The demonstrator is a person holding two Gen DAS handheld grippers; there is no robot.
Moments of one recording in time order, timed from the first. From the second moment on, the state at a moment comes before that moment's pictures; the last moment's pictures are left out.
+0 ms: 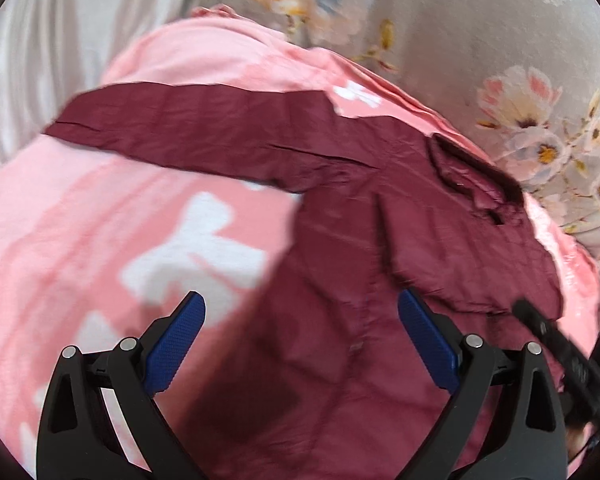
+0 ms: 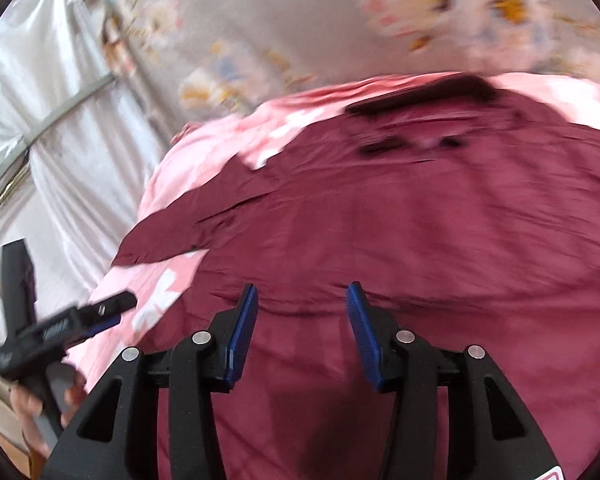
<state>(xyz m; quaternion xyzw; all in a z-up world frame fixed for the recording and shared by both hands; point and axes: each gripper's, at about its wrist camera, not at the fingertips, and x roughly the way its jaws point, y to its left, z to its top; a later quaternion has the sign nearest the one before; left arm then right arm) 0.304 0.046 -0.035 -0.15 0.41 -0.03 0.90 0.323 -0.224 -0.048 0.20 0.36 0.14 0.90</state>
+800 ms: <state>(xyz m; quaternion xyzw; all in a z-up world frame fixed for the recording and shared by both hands) 0.382 -0.029 -0.036 -0.18 0.42 -0.08 0.88 0.310 -0.430 -0.050 0.35 0.26 -0.07 0.90</state>
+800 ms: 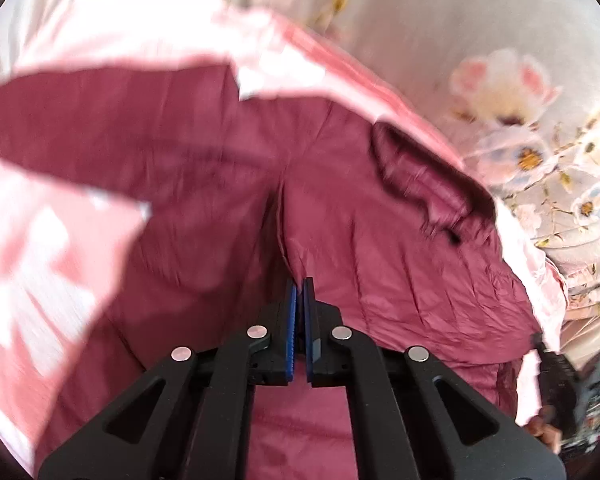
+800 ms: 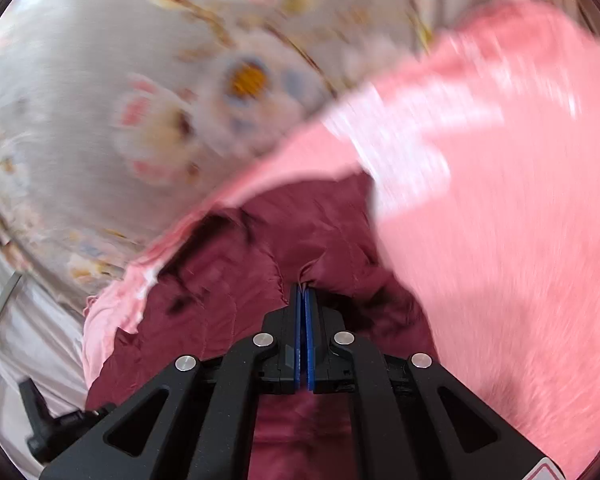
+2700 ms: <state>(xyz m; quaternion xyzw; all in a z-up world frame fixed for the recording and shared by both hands) 0.373 -0.043 -0.085 -0.12 0.41 -0.04 0.90 0.374 -0.237 -0.099 0.11 0.44 -0.04 0.89</state>
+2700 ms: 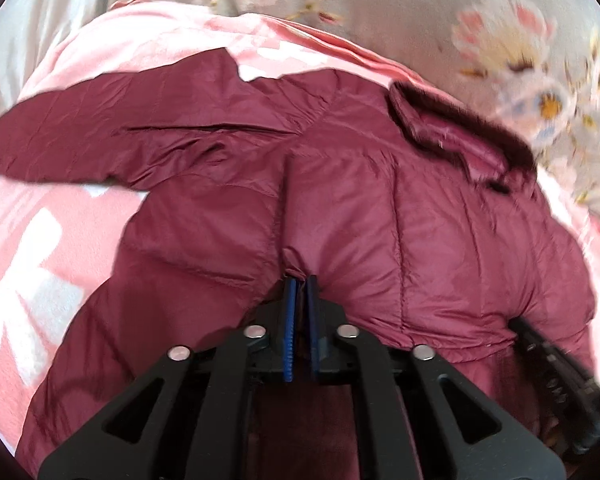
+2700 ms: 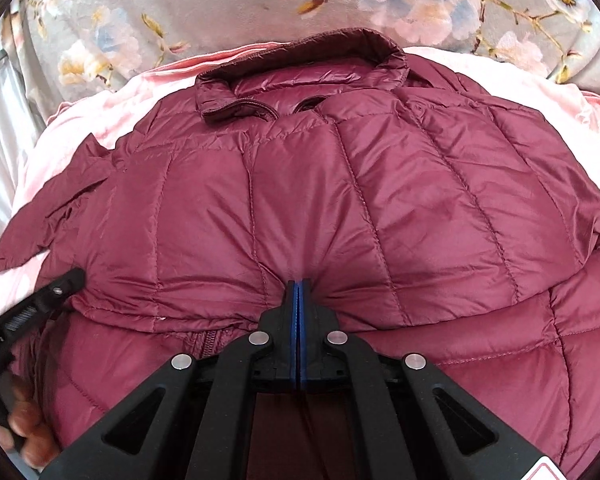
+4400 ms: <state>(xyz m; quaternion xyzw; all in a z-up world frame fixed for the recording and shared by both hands) 0.384 0.144 0.103 -0.17 0.20 0.03 0.96 0.375 -0.226 -0.095 0.06 0.44 -0.07 0.89</state>
